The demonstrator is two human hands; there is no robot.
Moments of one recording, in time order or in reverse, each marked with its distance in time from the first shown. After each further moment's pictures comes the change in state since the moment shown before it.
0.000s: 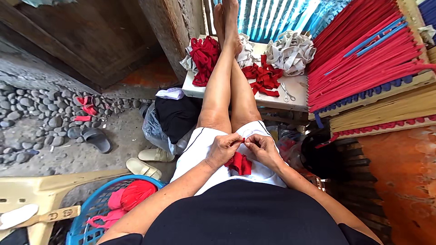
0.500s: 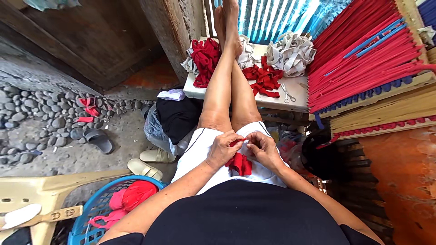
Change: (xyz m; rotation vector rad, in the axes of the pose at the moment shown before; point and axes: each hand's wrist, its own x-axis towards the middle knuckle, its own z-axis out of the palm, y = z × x) left_hand 0.001 0.000 0.002 0.073 0.050 -0.042; right_hand -0.002 0.002 0.004 0.058 0.034 0.000
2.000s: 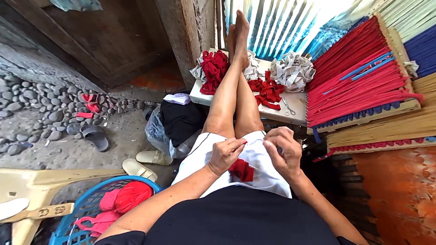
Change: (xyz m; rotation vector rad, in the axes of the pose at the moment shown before) left_hand 0.017 0.066 -0.026 0.102 0.017 -0.198; right_hand 0.006 -0.052 -0.033 -0.411 0.232 -0.784
